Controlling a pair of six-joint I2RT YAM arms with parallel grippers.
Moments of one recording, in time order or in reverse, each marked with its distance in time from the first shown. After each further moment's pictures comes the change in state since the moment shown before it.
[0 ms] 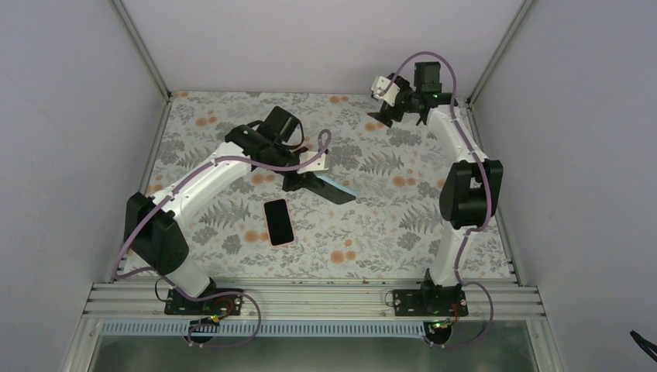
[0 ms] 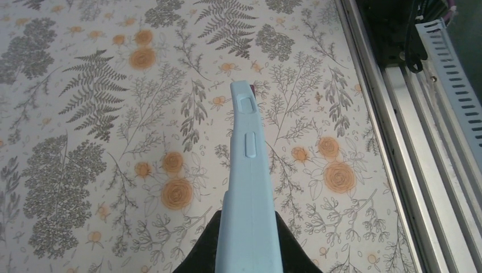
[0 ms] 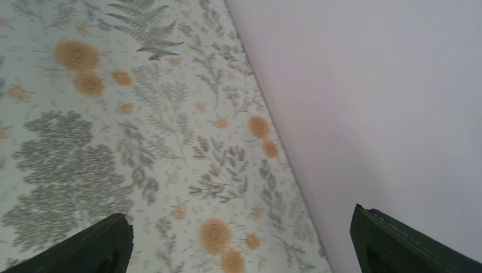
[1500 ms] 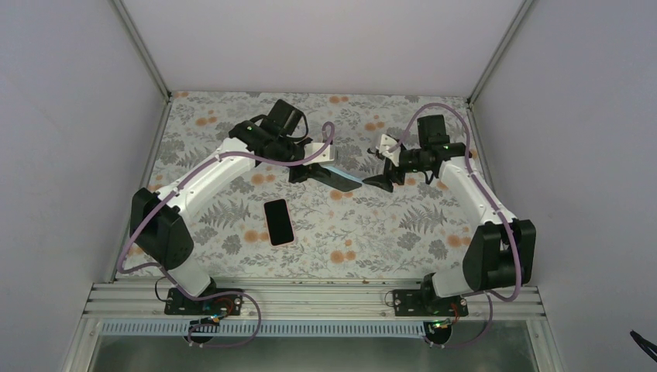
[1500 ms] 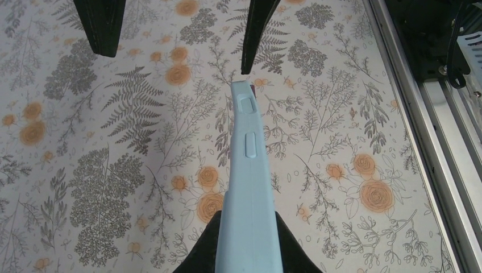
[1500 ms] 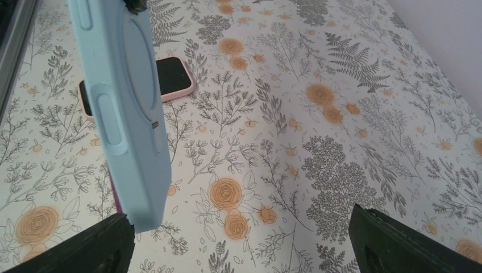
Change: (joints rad) left arm 0.002 0.044 0.058 0.082 -0.034 -0.034; right arm 0.050 -0.538 -0.664 -0.187 -0.303 0.023
